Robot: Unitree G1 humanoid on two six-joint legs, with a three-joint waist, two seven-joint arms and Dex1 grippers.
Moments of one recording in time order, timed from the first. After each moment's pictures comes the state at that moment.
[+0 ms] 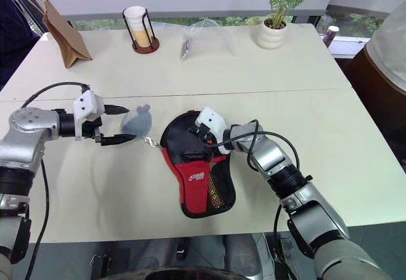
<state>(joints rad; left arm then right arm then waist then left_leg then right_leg) -0.53 0.81 -0.03 0.35 -0.18 0.09 -1.24 -0.65 -0.41 0.46 0.18 0.19 0.38 0.88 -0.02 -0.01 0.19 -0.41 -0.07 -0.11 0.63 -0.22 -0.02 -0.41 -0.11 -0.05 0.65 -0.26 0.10</state>
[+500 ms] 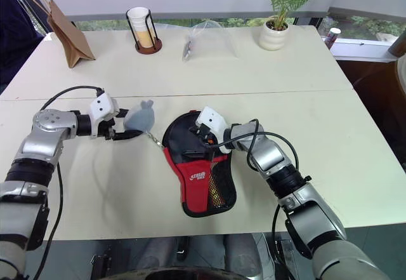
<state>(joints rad) -0.67 0.71 -0.08 0.62 -0.09 -0.02 -1.18 -0.63 -0.40 0.44 0.19 0.13 0.36 0.90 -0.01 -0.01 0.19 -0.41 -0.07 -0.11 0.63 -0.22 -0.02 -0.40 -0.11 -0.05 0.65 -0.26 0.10</state>
